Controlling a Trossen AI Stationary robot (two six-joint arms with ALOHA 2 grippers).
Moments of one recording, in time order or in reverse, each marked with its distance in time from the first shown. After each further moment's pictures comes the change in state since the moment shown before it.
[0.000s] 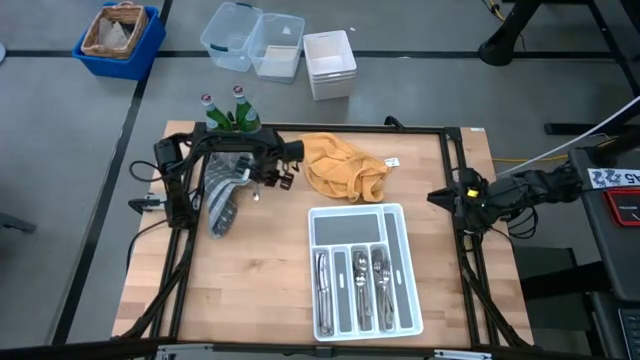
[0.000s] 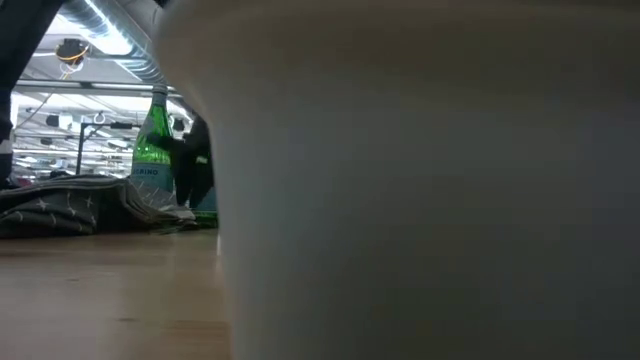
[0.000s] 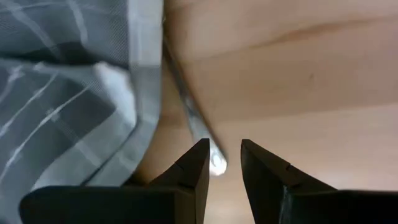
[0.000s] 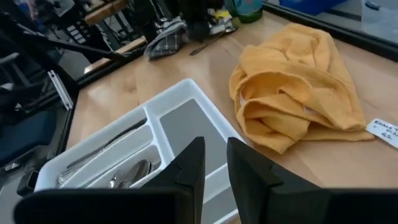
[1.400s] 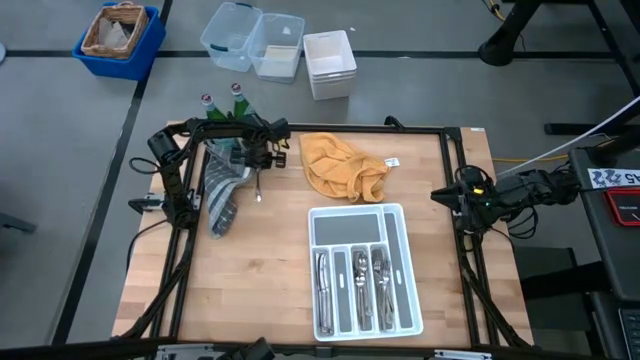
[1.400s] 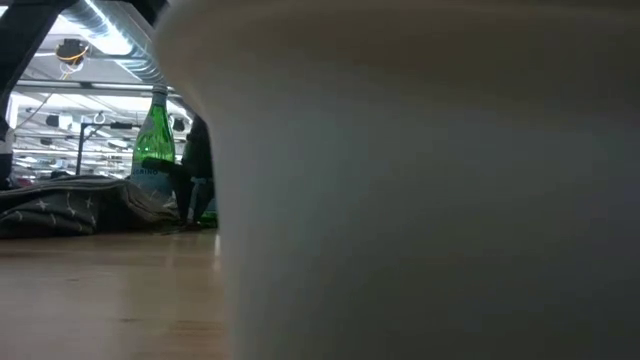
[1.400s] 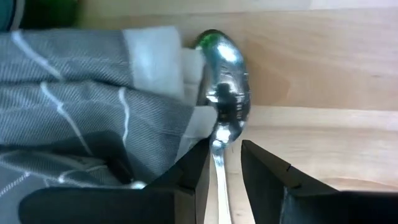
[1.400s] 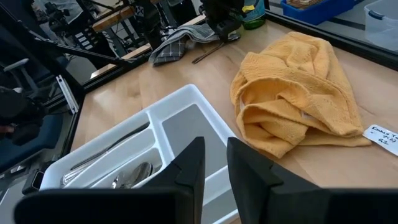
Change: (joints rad) left arm 0.246 0.000 -0.098 0.224 -0.020 0.007; right arm 0.000 -0.071 -0.002 -0.024 0.000 -0.029
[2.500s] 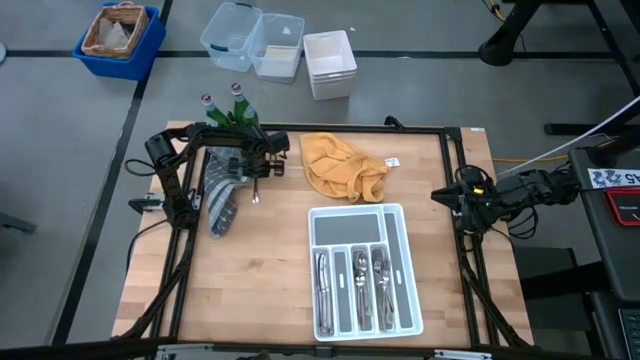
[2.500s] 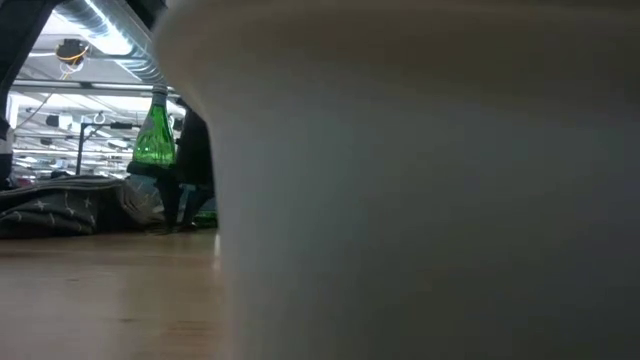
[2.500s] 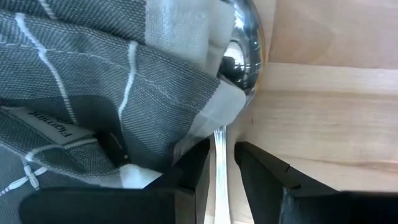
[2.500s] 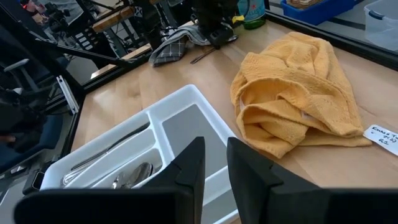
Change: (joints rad) left arm -0.067 -0.026 -0.120 0.085 -0.024 -0.123; right arm 0.000 0.000 0.001 0.001 0.000 0.000
